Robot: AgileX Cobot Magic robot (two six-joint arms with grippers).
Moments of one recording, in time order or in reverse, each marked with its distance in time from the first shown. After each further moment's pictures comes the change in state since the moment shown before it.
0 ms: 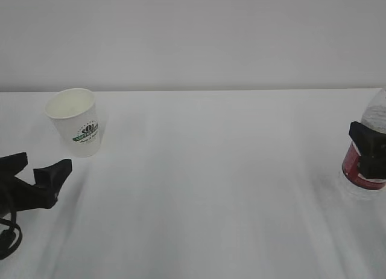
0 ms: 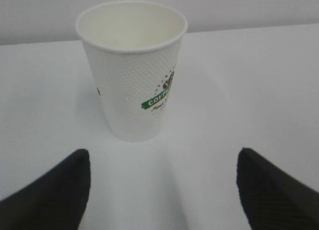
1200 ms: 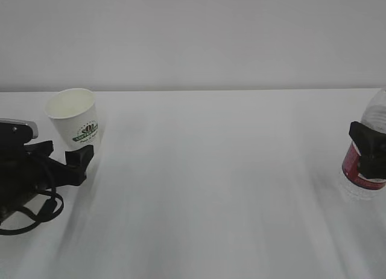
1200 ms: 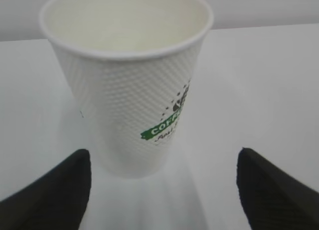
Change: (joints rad) left arm 0.000 0.230 -0.225 -0.031 0.000 0.002; right arm 0.000 0.000 0.000 -0.001 0.000 0.000
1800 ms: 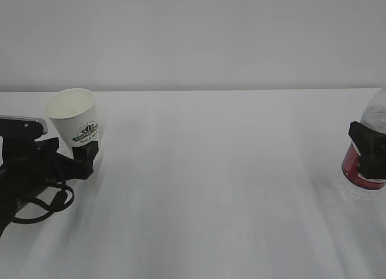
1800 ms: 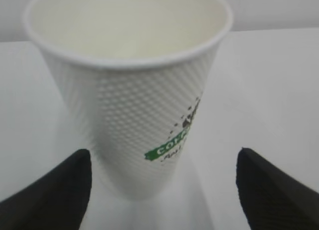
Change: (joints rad) left arm 0.000 0.071 -0.079 -0.020 0.000 0.000; right arm 0.000 0.000 0.000 -0.002 0.000 0.000
